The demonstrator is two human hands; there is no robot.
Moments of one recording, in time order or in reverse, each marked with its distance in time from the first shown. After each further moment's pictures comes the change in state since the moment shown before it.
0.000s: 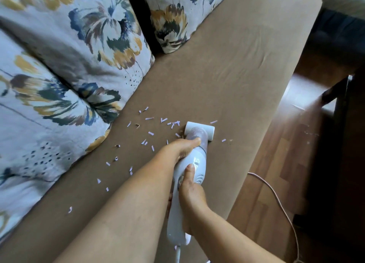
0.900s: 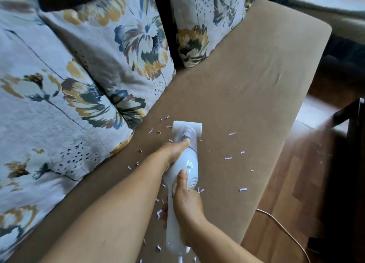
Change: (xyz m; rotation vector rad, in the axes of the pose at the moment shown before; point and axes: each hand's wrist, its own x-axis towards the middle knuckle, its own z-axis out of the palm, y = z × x) left_hand -0.009 -0.065 -0.079 -0.230 0.118 0.076; right_hand -0.002 0.046 0.072 -0.211 -0.074 -0.250
